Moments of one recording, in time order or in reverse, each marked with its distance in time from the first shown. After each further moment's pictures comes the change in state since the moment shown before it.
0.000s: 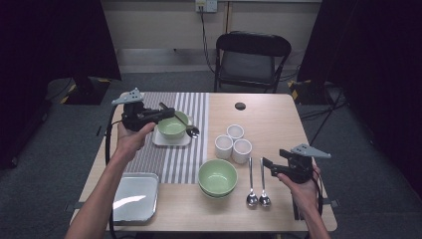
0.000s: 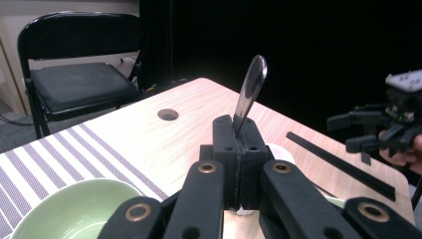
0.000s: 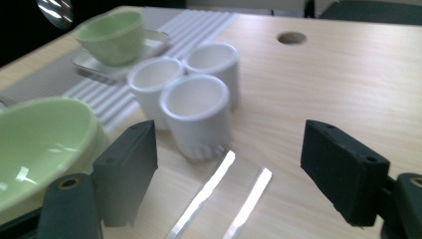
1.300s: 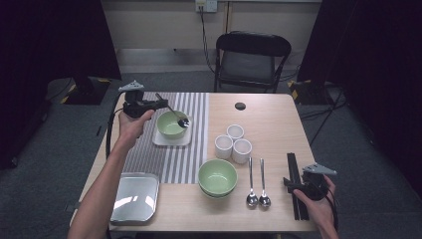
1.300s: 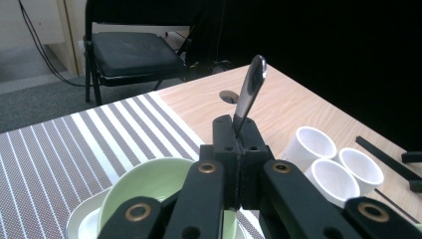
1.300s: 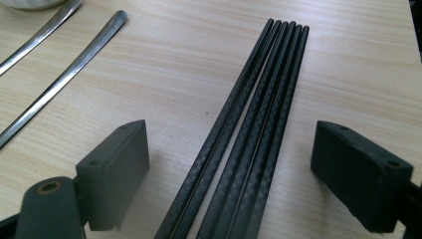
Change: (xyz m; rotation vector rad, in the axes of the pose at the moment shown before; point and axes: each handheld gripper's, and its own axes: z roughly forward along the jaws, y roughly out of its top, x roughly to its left) left arm 0.071 -0.011 0.025 0.079 0.174 -0.120; right arm -0.055 -0.079 -0.002 0.225 -0.235 -0.006
